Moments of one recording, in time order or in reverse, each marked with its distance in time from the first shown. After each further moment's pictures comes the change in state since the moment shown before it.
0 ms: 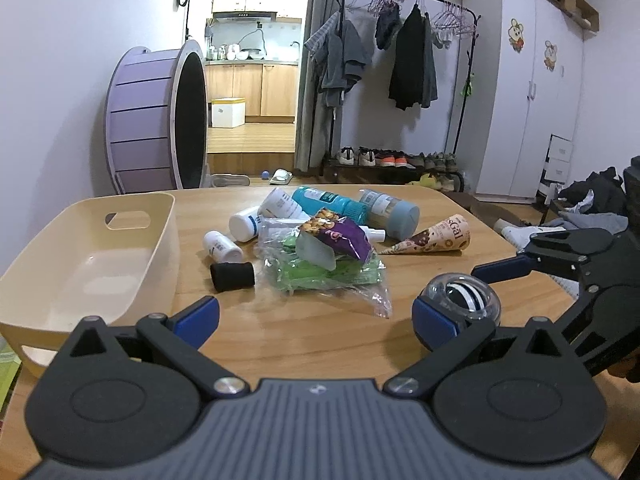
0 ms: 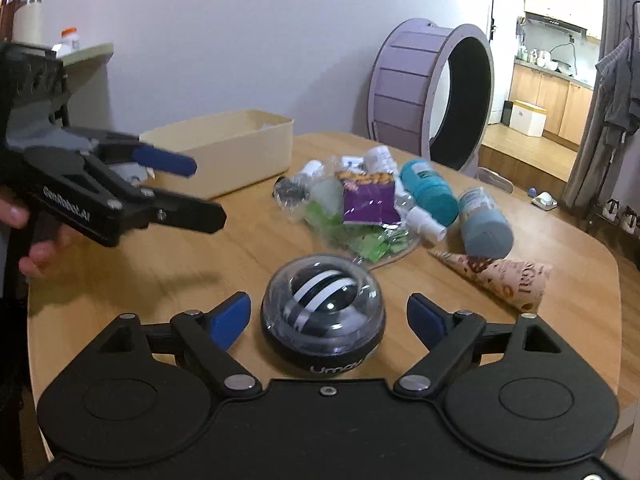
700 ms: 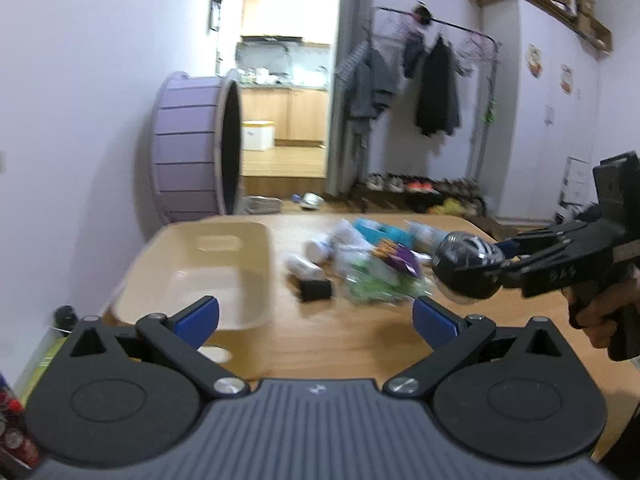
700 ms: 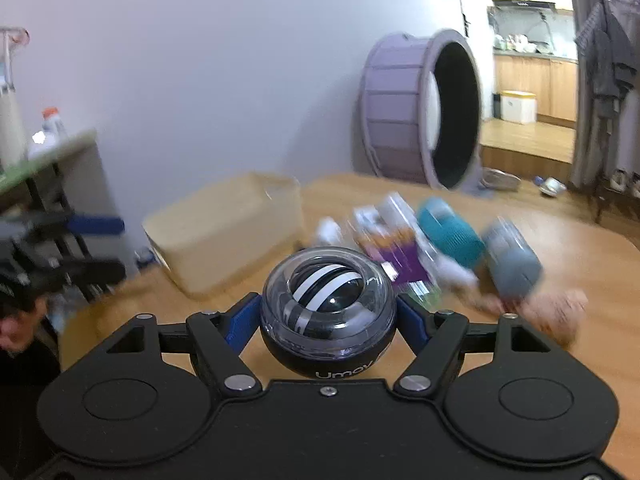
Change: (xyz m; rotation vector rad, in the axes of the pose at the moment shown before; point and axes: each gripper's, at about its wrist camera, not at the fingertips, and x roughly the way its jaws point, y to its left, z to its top) left arm -0.082 0.058 0.003 -0.029 -0.081 0.090; right arm 0.010 0.010 0.058 0.166 -0.112 0.071
